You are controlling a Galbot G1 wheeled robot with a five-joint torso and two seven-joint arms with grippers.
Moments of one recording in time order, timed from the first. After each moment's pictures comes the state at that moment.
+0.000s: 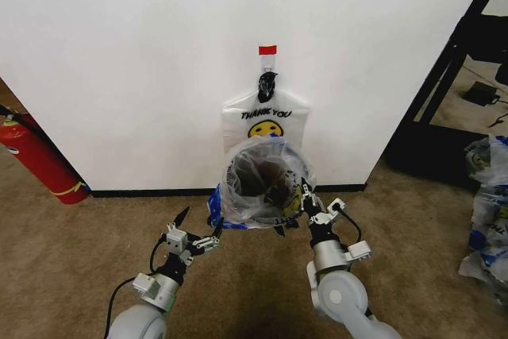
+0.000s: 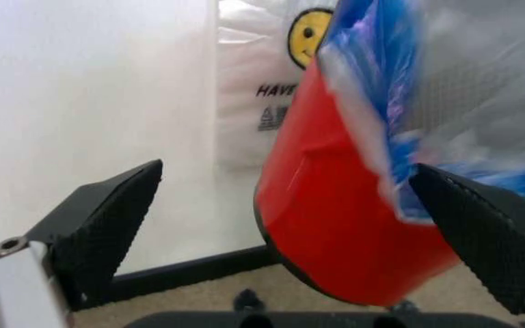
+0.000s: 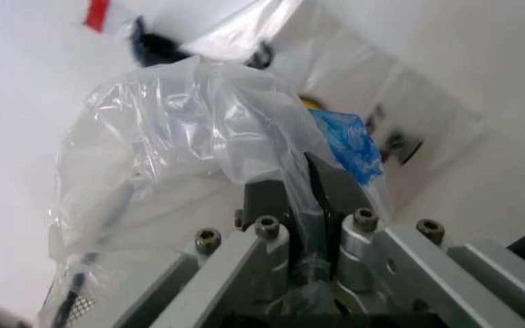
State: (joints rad) left arm 1.48 -1.14 -0.35 -1.85 -0.36 -0.32 0.10; right arm -1.28 1.23 0.11 1.92 1.13 0.37 0.09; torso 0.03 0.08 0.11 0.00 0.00
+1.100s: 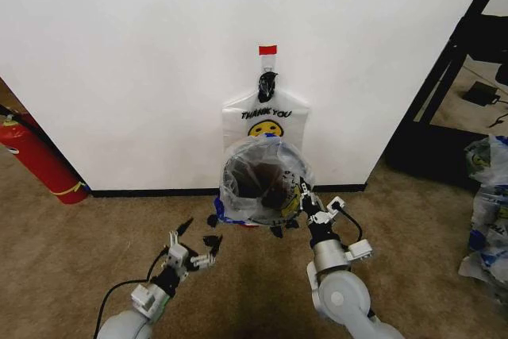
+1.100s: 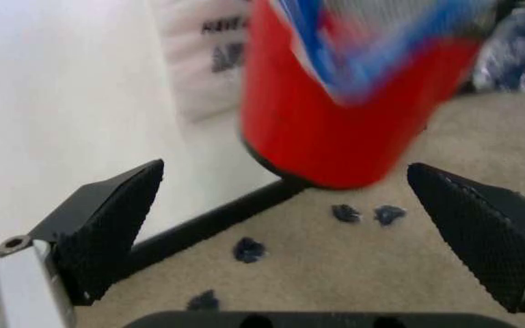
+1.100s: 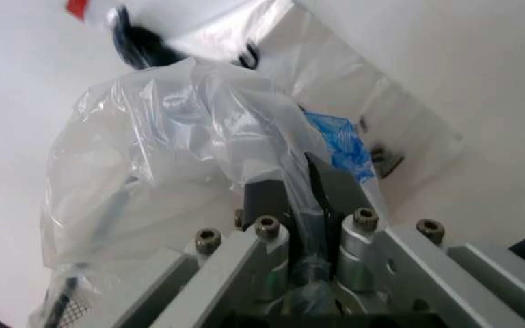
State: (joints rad) left arm 1.48 -1.10 -0.42 -1.66 -0.24 -0.48 0.33; right arm -1.25 1.21 0.12 1.89 1.06 0.35 0.11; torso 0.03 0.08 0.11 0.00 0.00
